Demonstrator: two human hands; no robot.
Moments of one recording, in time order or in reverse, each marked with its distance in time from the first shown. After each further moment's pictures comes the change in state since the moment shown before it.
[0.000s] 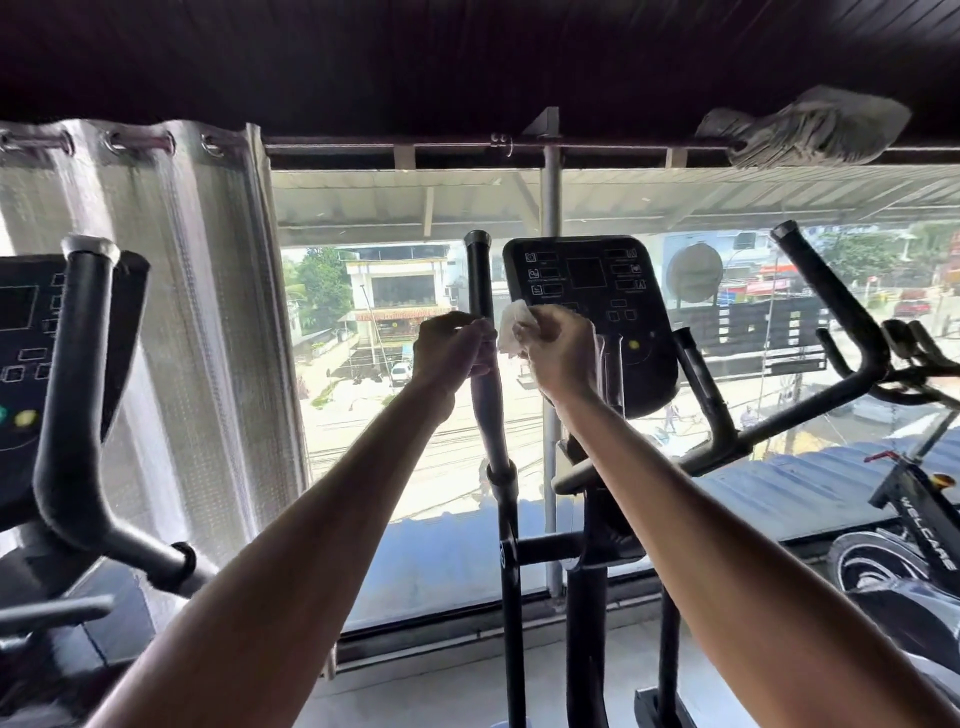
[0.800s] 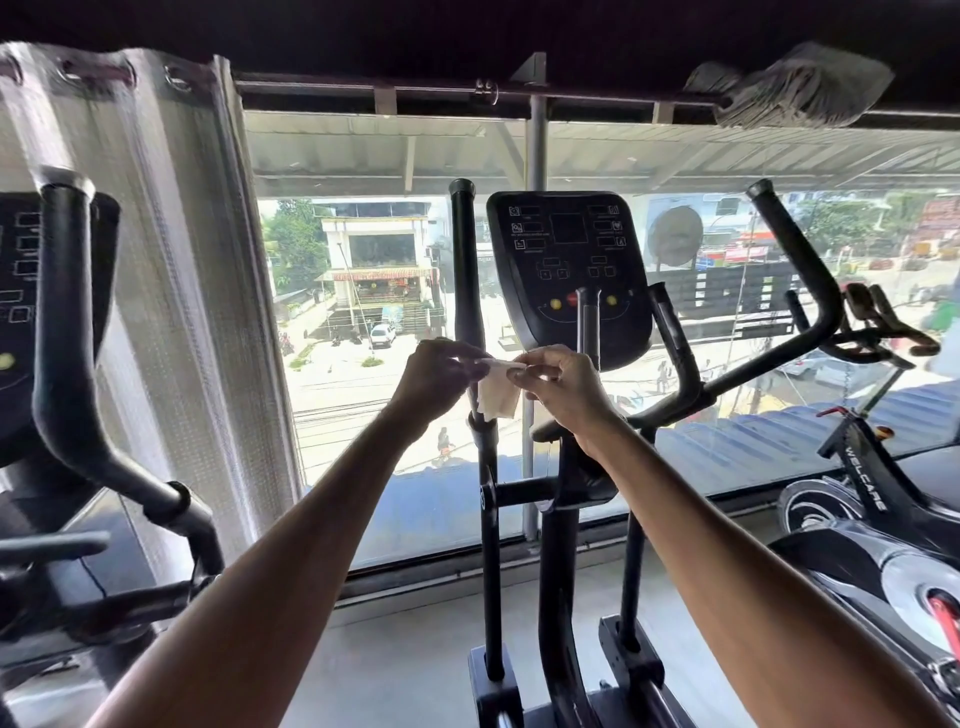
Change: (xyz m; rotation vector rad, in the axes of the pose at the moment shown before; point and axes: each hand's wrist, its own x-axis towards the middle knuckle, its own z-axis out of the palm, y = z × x) left_hand -0.053 -0.067 -0.023 0.275 -0.212 0.117; right_hand -0.088 0.028 -0.062 0.044 -0.359 0.184
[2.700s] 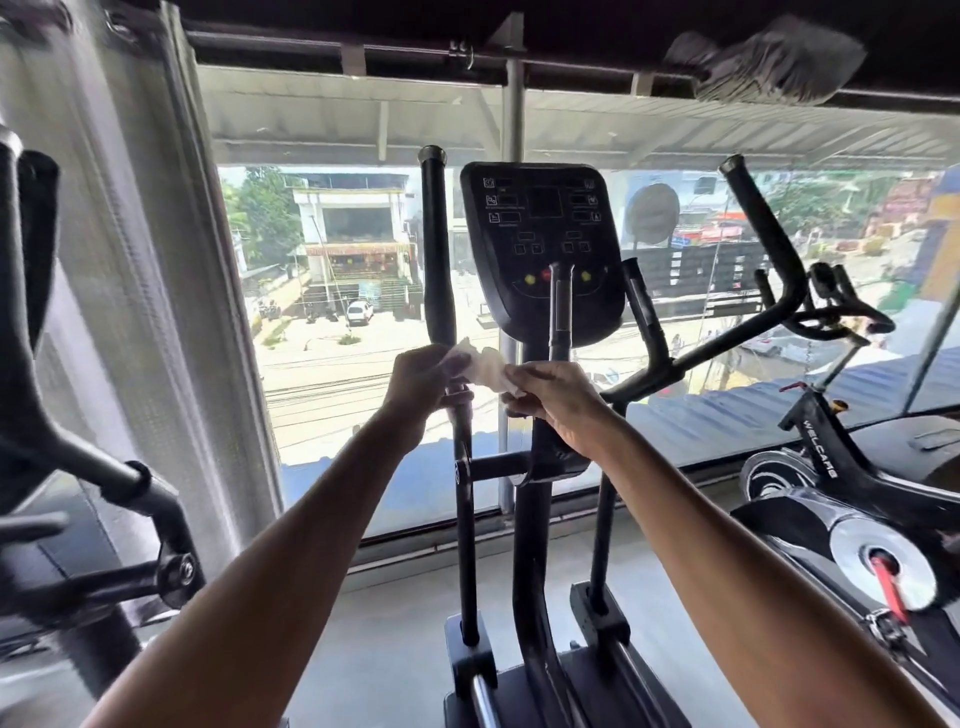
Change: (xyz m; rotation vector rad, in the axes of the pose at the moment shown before) left_hand -0.026 -0.015 0.035 -0.345 0.019 -0.207; right_hand -0.022 0.029 -0.027 0.269 -0.129 0.328
